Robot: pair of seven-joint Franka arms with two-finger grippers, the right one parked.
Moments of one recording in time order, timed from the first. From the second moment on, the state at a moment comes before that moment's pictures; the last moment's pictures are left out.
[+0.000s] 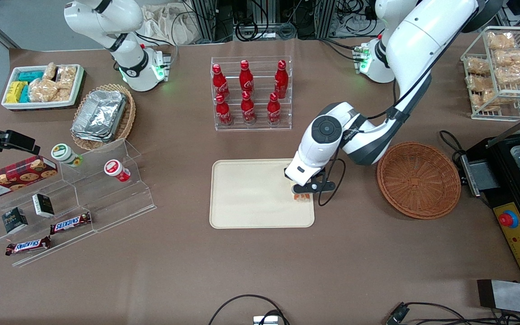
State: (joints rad) arm -0.04 0.60 -0.65 -1.79 0.40 2.31 -0.94
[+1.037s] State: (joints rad) arm -0.12 0.71 -0.64 -1.72 0.58 2.31 -0.95
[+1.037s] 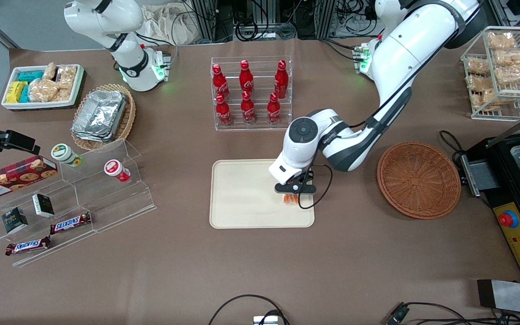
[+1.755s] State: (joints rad) arm -0.13 0.74 -0.64 -1.70 0.60 2.31 -1.00
